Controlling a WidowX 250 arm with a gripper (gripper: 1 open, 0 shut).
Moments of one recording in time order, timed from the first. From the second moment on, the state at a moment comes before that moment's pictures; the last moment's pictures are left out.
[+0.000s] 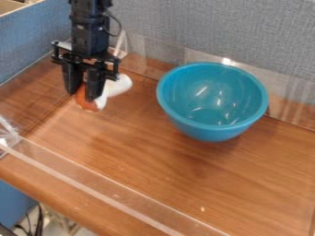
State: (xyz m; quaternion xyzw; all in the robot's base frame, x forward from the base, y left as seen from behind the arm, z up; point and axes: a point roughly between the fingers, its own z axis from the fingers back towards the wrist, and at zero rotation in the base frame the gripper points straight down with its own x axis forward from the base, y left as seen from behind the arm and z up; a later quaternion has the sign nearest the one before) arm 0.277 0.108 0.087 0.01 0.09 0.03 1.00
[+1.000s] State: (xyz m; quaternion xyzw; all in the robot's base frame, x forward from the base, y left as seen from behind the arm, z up) arm 0.289 0.093 0.062 0.01 0.10 -0.03 0.99
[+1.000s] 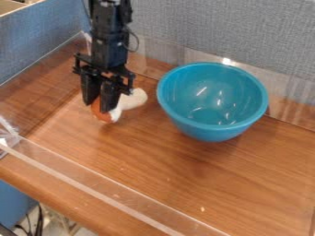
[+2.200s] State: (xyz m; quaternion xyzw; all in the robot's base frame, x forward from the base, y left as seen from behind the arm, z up) arm 0.275 0.111 0.108 0.00 0.06 0.01 1.00
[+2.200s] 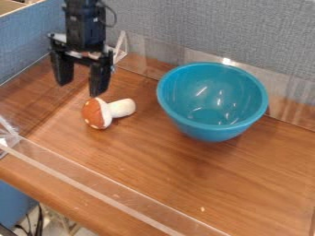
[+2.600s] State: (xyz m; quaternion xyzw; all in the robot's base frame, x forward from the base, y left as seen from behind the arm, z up) arm 0.279 0.109 0.120 0.00 0.04 0.03 1.00
